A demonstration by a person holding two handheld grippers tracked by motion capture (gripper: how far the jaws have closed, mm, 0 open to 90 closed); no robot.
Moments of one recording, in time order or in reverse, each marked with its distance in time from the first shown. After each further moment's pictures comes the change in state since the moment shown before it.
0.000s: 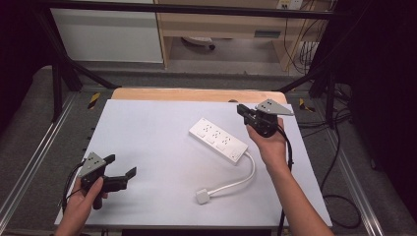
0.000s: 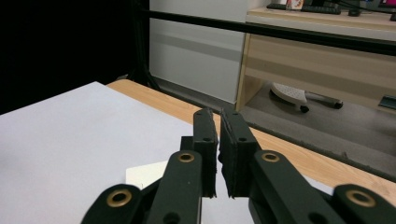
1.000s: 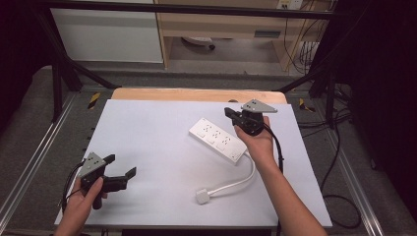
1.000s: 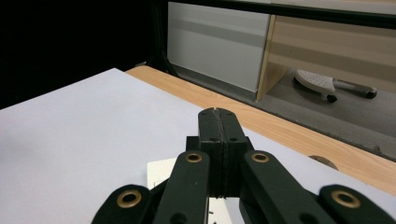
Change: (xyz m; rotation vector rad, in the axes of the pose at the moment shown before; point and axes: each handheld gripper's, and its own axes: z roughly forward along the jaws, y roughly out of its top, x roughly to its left) left arm 0.000 0.000 -0.001 -0.001 0.004 0.008; right arm 0.014 -0.010 0.034 0.063 0.079 0.012
